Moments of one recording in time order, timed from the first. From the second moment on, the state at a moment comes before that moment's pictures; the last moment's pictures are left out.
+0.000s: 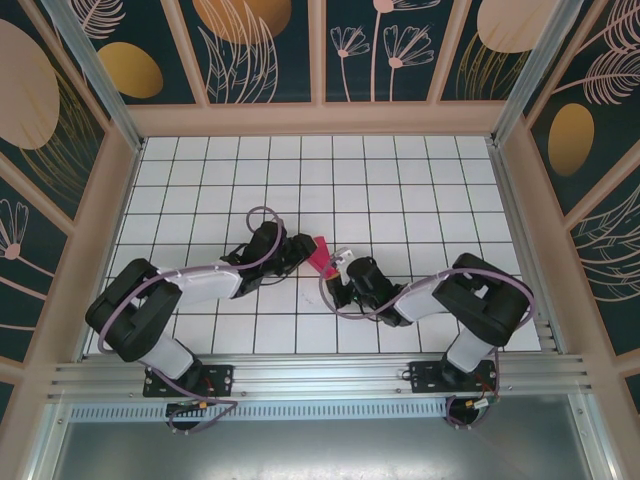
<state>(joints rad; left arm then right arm) -0.69 1.55 0.65 0.27 0.11 -1.24 0.88 1.64 0.41 0.61 -0.04 0.32</state>
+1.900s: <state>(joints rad) -0.69 1.87 0.72 0.52 0.36 -1.16 0.67 1.50 0.45 0.35 -0.44 0.61</state>
